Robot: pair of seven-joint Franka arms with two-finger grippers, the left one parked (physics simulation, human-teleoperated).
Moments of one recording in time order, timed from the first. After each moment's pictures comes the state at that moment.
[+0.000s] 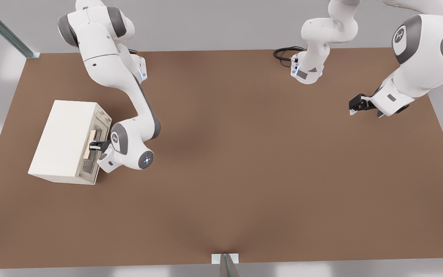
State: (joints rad) arm 0.45 0.50 -0.16 -1.70 -0.69 1.36 0.39
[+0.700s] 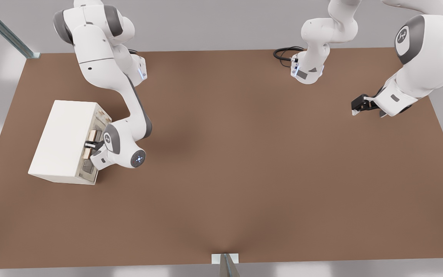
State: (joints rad) arm 0.44 0.47 -0.18 -1.83 -0.71 1.47 0.57
